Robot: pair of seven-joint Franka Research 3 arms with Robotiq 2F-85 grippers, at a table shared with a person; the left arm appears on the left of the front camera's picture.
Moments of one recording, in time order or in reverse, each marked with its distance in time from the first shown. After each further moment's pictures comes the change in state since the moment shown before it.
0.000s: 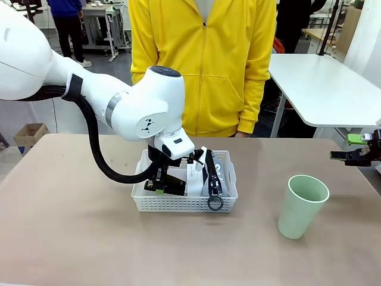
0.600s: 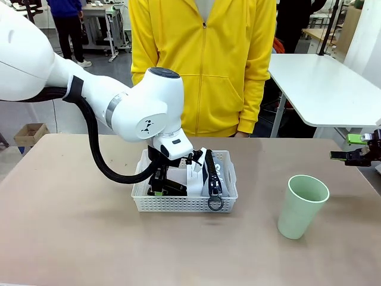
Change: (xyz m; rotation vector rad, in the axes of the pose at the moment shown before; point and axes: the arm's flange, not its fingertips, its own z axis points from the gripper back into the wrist) left arm -0.003 0.004 -0.005 -0.007 -0.003 -0.032; right arm 0.000 0.000 0.000 0.000 0.000 0.000
